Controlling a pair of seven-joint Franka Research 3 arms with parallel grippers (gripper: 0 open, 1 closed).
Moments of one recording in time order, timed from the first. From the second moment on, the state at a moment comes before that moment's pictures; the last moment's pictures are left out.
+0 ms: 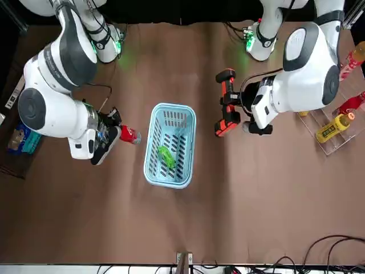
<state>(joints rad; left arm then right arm) -0.19 0.21 -0.17 -1.59 -0.67 1.65 -0.31 0.19 0.44 0.15 -1.24 0.21 1.49 -0.41</state>
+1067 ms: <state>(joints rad) -0.23 0.33 -0.21 -1.53 -0.93 1.65 -0.33 0.31 0.43 0.15 -1.21 0.47 1.66 -0.47</state>
